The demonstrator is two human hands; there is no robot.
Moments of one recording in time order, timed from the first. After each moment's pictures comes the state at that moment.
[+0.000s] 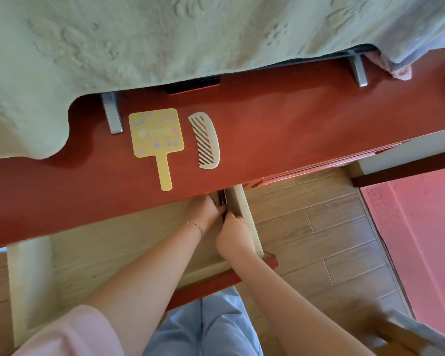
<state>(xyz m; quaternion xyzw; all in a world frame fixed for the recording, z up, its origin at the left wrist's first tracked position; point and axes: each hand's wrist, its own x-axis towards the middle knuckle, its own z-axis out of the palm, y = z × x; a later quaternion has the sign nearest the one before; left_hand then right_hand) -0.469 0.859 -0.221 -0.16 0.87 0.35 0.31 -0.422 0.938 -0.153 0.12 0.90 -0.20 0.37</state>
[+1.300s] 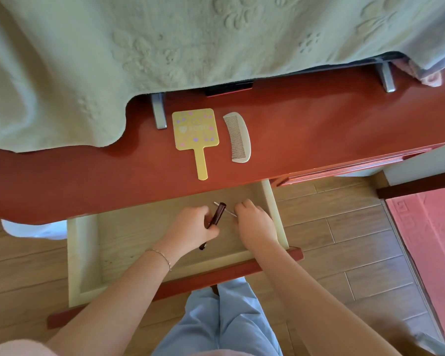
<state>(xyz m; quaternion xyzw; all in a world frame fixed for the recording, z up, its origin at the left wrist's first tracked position) -0.396 0.773 -0.159 -0.05 0.91 0.31 0.27 -0.416 0.929 -0.164 -0.11 0.96 -0.10 0.23</state>
